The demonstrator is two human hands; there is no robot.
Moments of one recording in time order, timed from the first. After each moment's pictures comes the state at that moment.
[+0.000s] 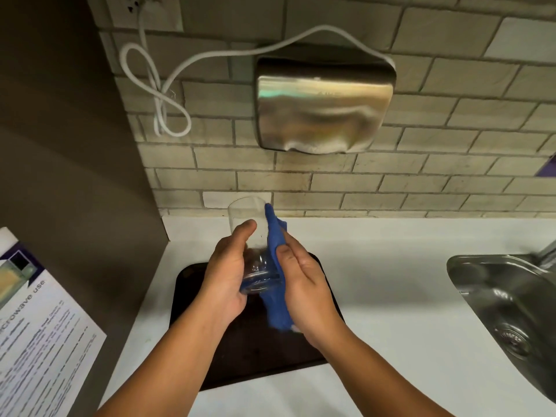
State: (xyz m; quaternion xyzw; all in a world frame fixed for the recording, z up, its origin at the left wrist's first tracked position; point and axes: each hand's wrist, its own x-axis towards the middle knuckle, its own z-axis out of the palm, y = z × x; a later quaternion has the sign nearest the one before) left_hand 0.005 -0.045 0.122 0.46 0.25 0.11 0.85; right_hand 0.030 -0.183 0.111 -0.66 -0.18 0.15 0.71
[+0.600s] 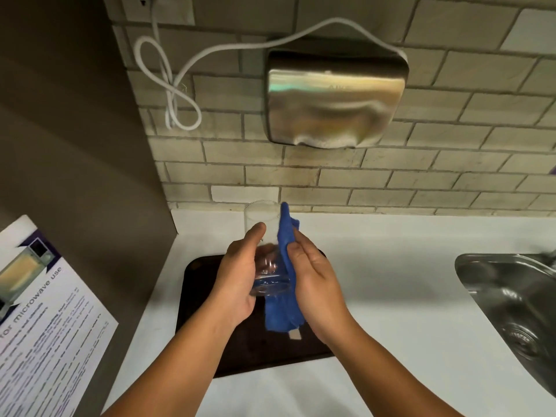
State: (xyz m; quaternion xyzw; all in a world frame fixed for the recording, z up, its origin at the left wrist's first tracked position) left_hand -0.004 -0.053 0.113 0.47 0.29 0.08 0.83; right_hand 0.029 -0.184 0.105 -0.69 -0.17 0.12 0.69
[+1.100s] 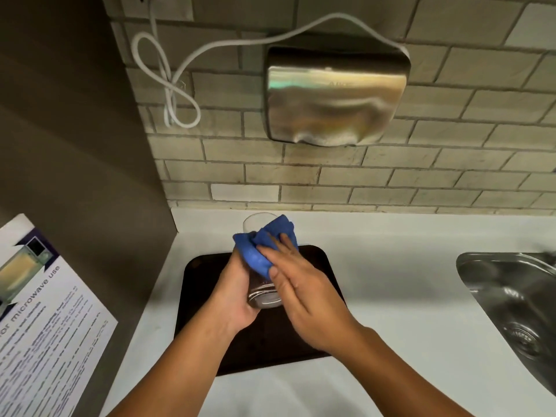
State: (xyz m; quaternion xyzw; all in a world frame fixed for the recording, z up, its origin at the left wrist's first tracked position) left_hand -0.010 -0.055 0.105 0.40 0.26 0.01 0.88; right_hand 0.023 -0.203 0.095 -0.78 -0.43 0.02 0.45
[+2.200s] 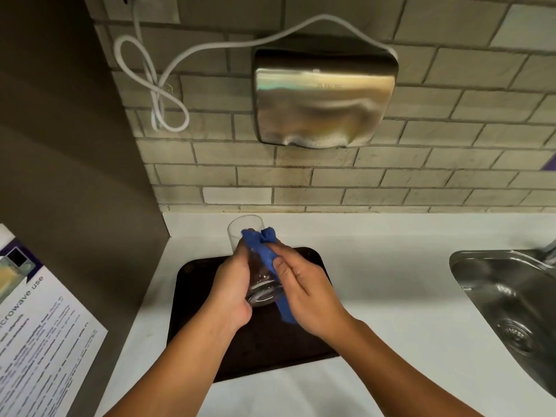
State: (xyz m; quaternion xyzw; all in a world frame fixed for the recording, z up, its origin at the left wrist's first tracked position) left_hand 0.000 -0.062 0.112 0.47 0.33 0.05 0.82; right_hand 0.041 -0.204 0.097 -0.75 -0.37 0.06 0.54
